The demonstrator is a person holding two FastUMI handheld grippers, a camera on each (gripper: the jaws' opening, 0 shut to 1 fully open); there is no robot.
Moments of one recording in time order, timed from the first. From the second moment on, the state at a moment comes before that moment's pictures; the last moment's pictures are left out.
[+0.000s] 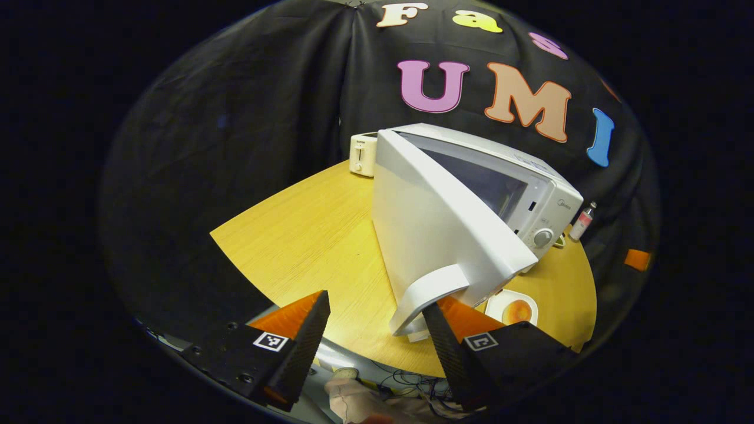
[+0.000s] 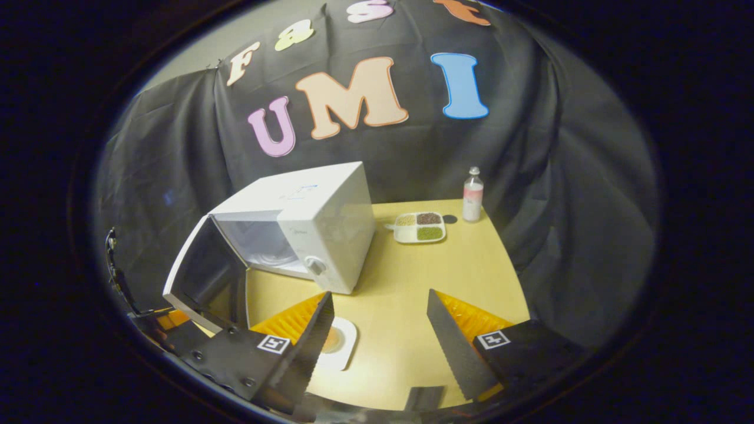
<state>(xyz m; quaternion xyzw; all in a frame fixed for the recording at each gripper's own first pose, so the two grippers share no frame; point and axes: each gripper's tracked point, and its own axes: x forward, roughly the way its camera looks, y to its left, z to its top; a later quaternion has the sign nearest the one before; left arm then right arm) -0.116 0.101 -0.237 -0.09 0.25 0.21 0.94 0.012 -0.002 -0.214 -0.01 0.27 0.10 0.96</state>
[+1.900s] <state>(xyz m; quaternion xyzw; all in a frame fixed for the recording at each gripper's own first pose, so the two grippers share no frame) -0.138 0.381 -0.158 -0.04 0.18 0.28 0.94 -0.009 0.106 -0.452 -0.04 0.54 -0.05 0.84</state>
